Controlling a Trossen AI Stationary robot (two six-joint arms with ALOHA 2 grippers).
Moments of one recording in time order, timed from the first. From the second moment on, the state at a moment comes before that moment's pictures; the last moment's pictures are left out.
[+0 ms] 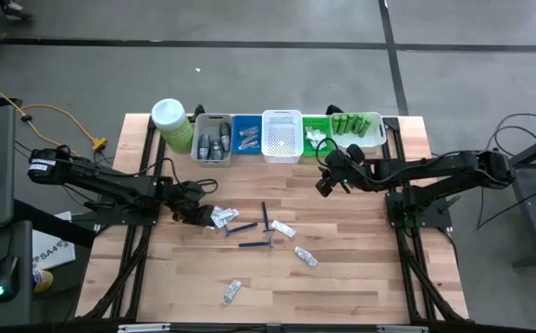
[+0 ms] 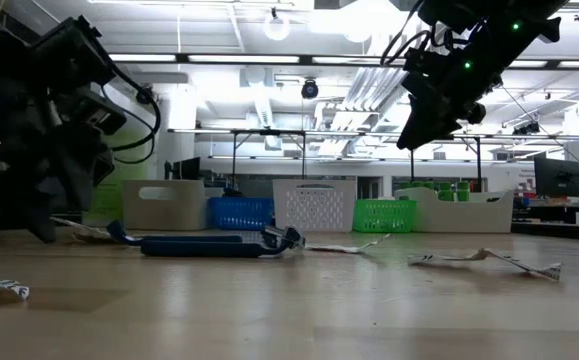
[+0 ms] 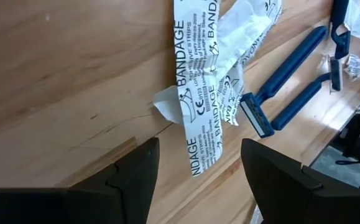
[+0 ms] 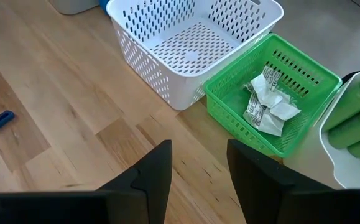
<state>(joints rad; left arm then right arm) -0.03 1.01 0.23 -0.05 0.28 -1.43 -0.08 1.18 0.69 -0.34 0.55 0.44</state>
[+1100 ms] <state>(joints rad) -0.03 1.01 0.23 0.03 0.27 -1.50 -0.08 1.18 0.69 -0.34 0.58 0.44</state>
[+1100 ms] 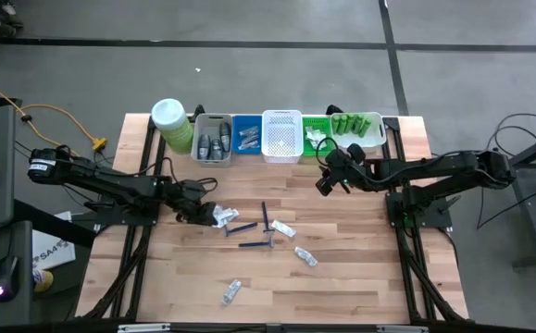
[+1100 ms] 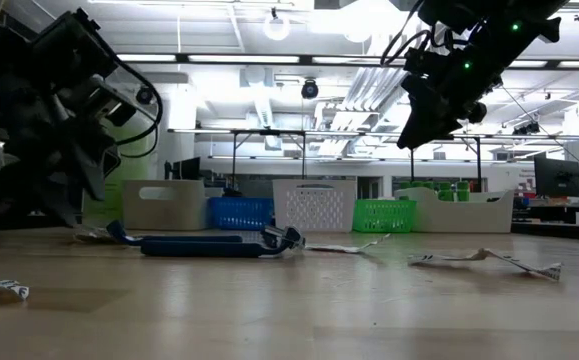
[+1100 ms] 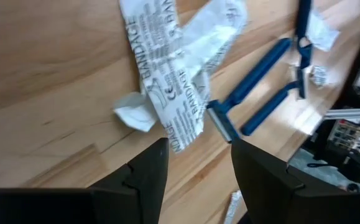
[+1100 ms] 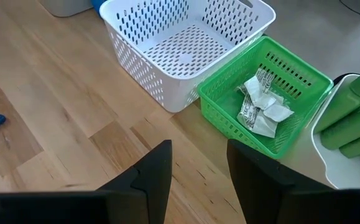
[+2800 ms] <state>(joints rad) 0.03 1.36 0.70 -0.58 -0.08 -0.62 -0.08 1.18 0.69 -0.36 0.57 0.44</state>
